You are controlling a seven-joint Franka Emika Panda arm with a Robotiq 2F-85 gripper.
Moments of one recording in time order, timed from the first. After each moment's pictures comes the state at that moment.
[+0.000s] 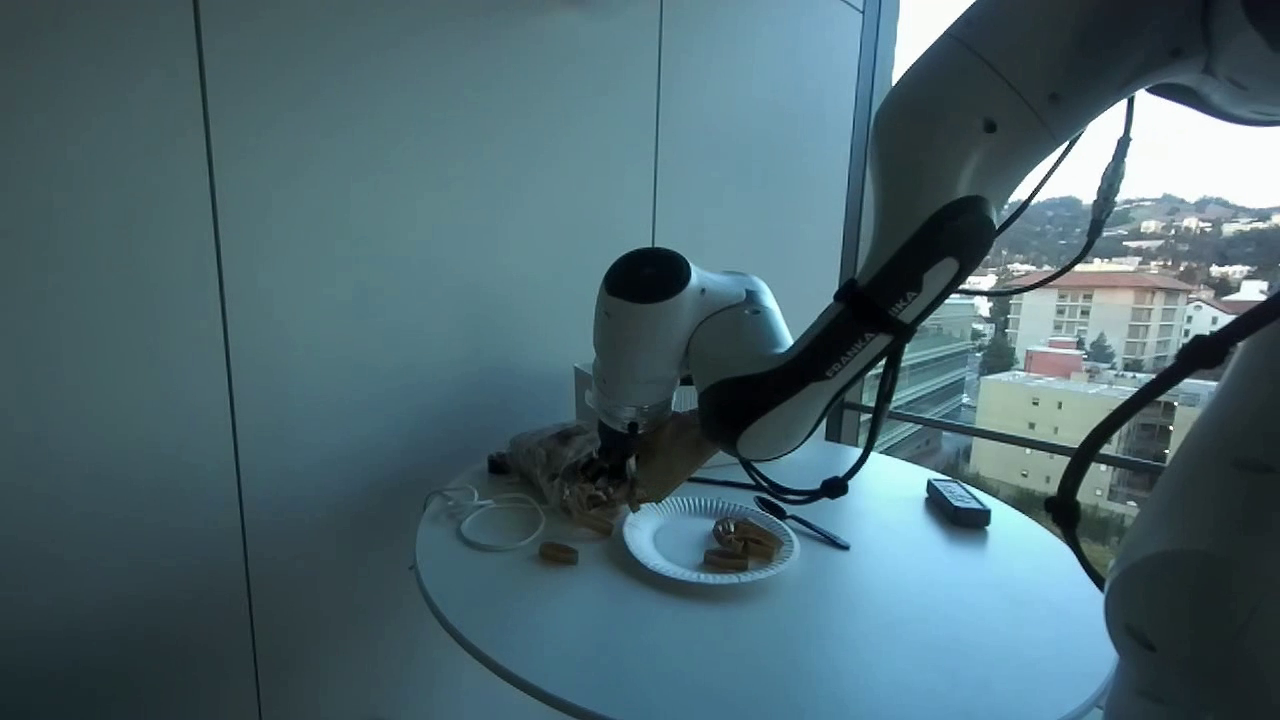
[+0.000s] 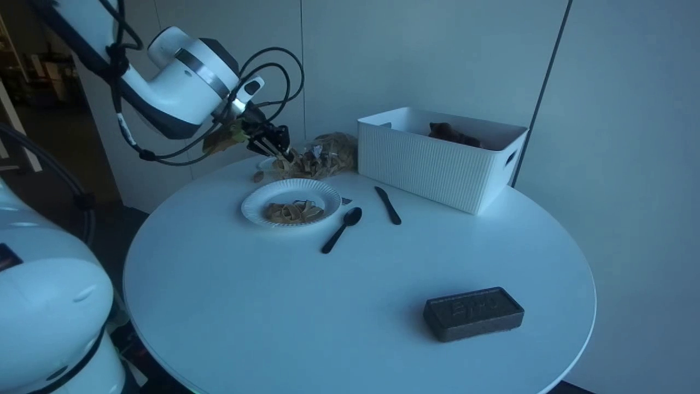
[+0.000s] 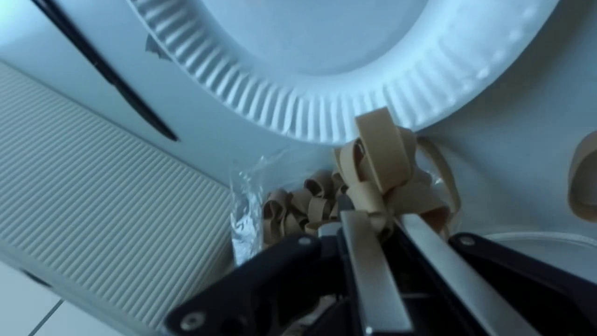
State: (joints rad) arm -0.10 -0.22 0.32 -2.51 -1.04 2.59 0.96
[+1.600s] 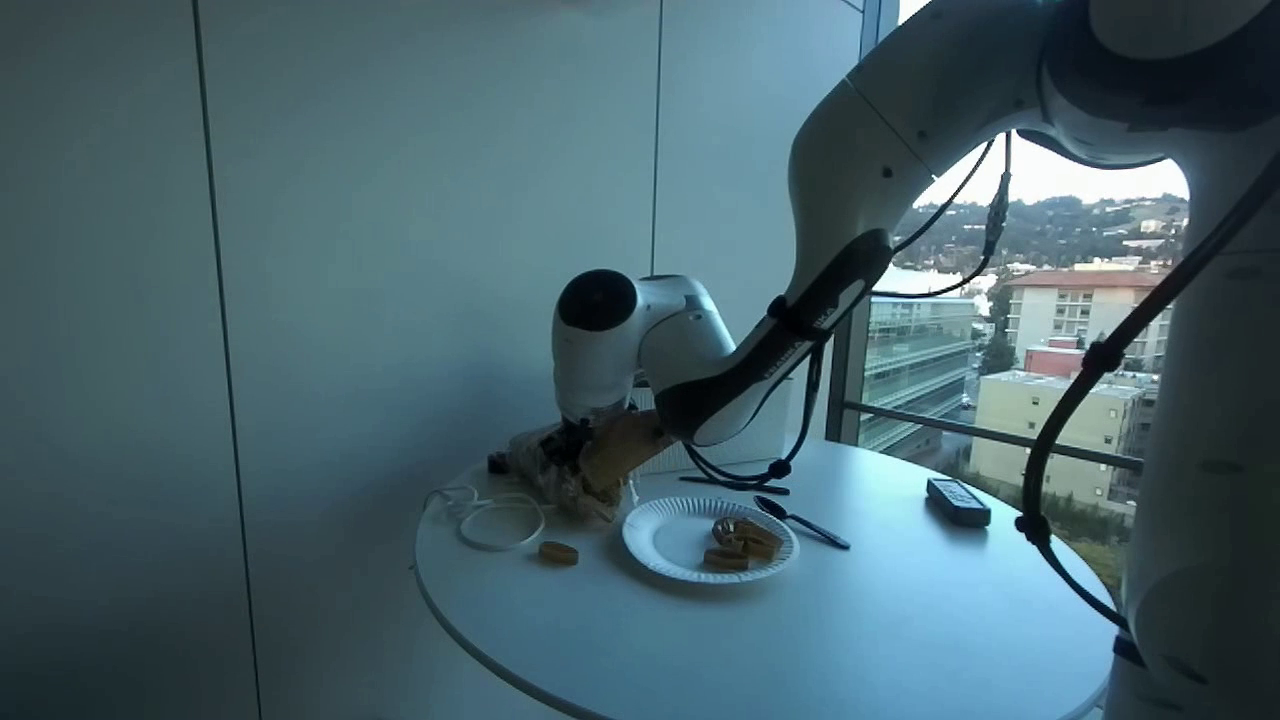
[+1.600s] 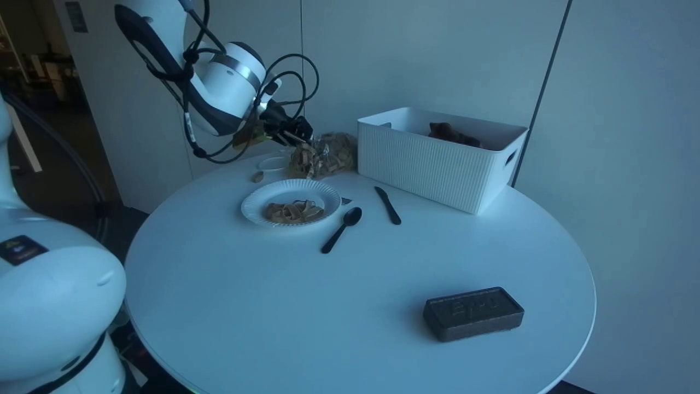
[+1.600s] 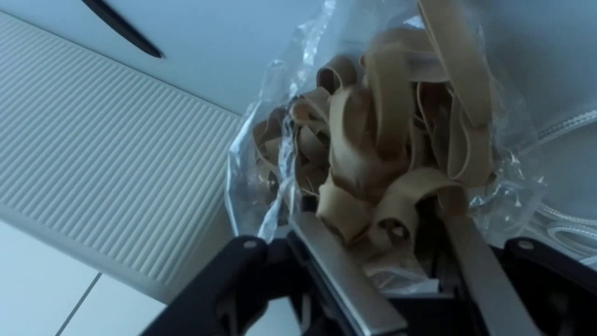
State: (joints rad) arm 0.03 0.00 0.17 -2.27 -1.33 2.54 1.29
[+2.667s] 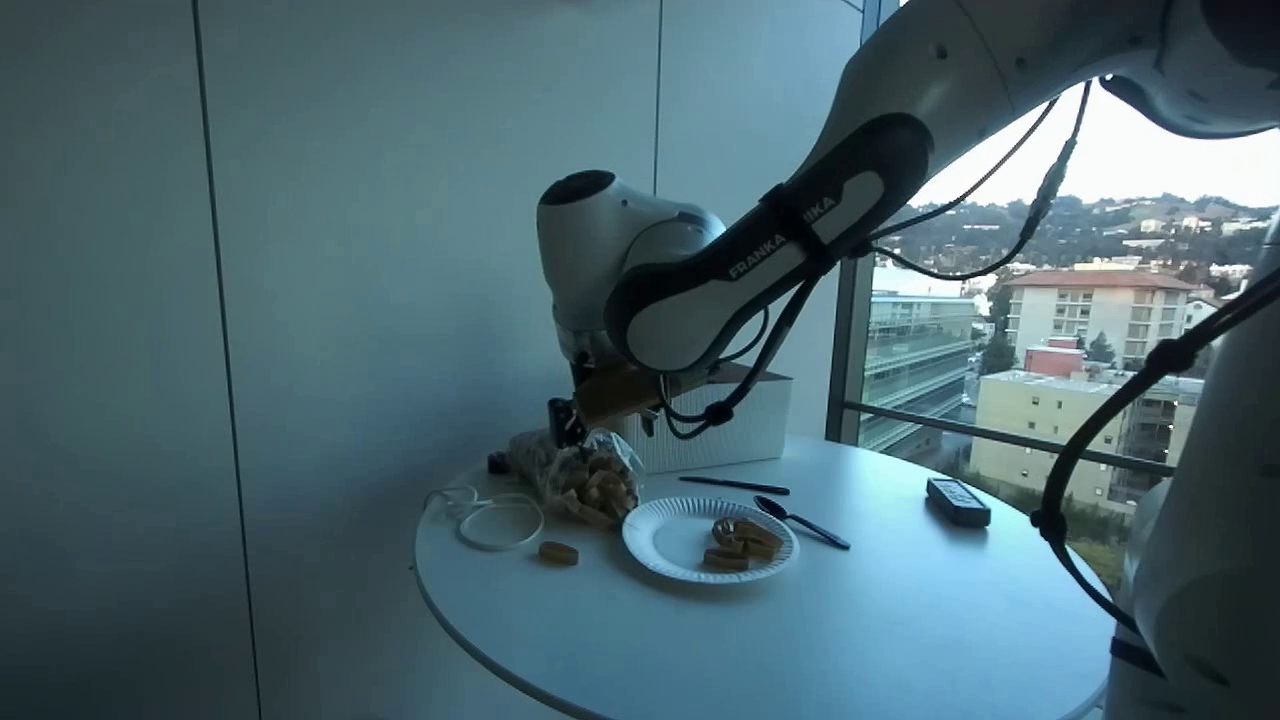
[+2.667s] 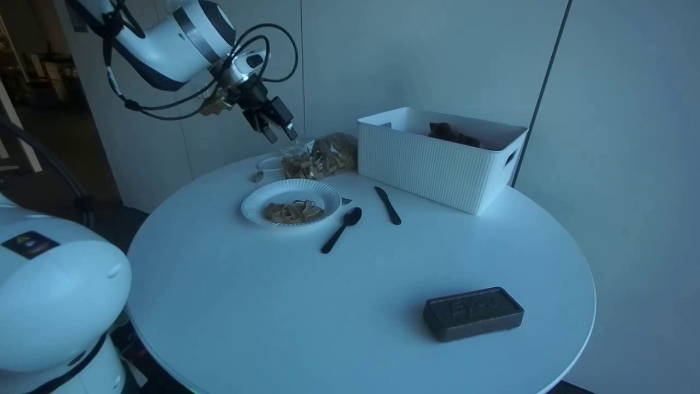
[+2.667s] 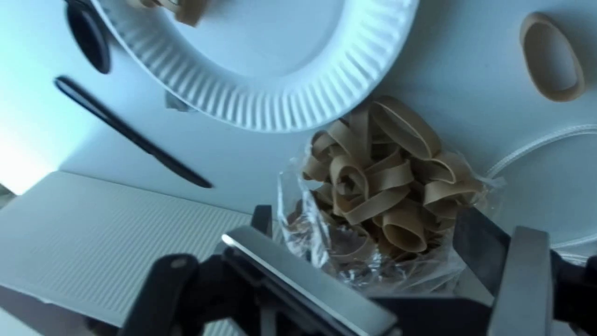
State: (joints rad) arm 0.10 -0.17 0.20 -2.28 -0.68 2.23 0.97
